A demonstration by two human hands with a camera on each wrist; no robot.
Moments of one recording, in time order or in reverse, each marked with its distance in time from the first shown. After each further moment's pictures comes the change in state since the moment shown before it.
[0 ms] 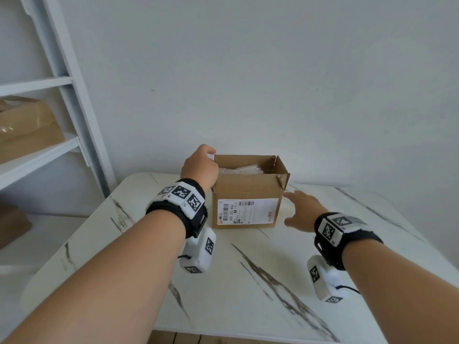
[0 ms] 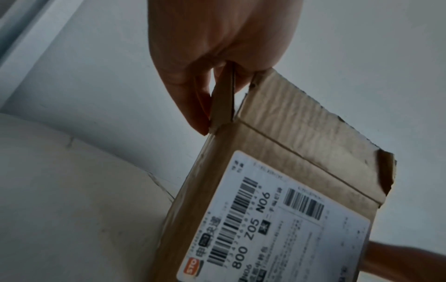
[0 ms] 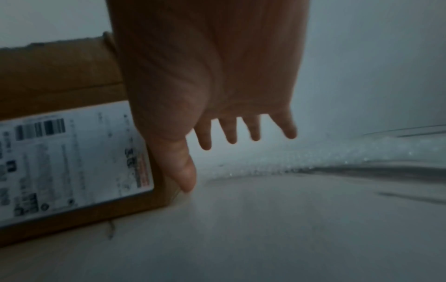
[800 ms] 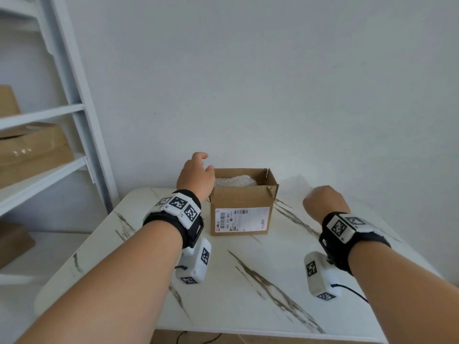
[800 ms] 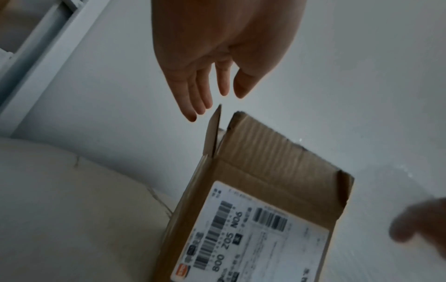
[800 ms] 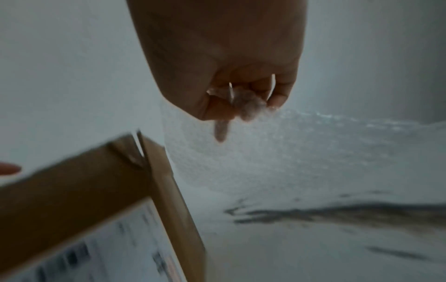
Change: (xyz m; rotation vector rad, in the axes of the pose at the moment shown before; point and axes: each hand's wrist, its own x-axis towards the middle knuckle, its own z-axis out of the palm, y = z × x) left_hand -0.022 0.018 -0.018 0.034 0.058 0.071; right_hand -0.046 0.003 -0.060 0.190 0.298 0.274
